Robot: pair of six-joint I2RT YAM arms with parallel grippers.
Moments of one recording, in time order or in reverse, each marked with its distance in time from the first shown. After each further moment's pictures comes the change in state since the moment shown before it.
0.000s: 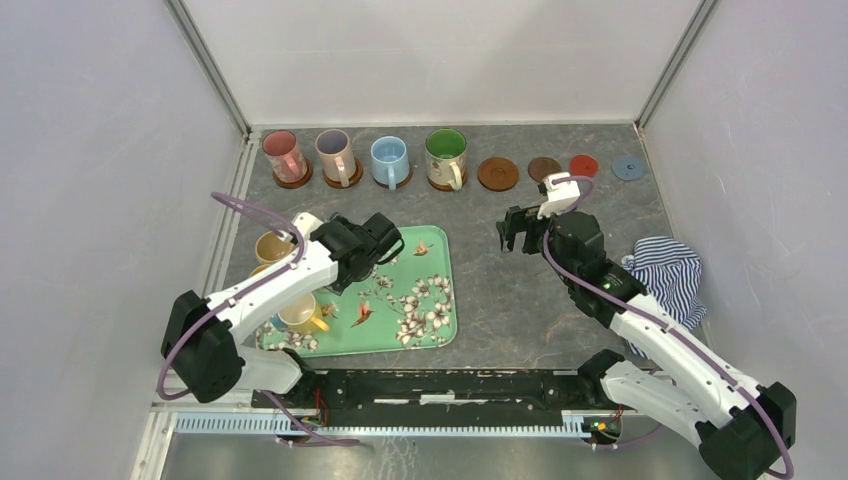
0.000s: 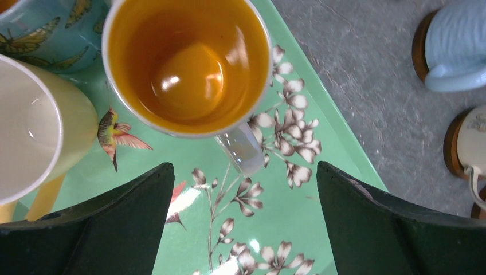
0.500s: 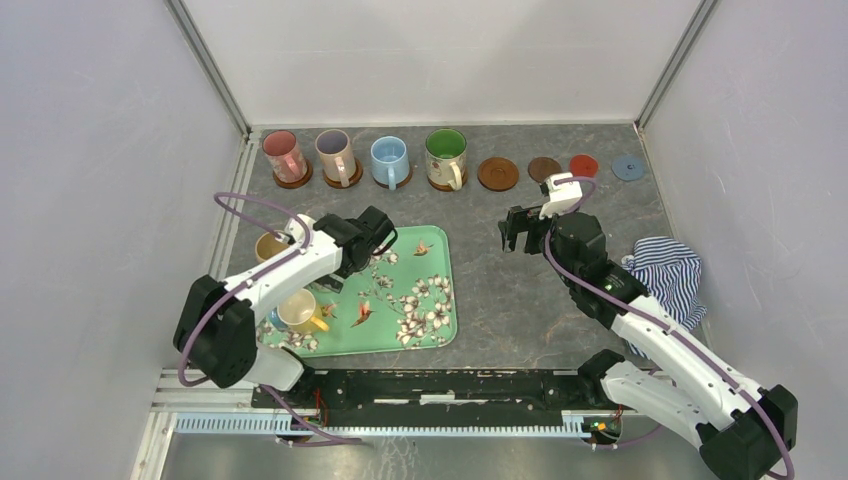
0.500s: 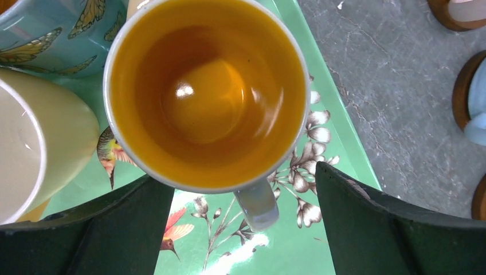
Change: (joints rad) left arm 0.126 0.075 -0.033 0.059 0.031 -0.026; right arm 0.000 -0.012 0.000 -0.006 0.017 -0.005
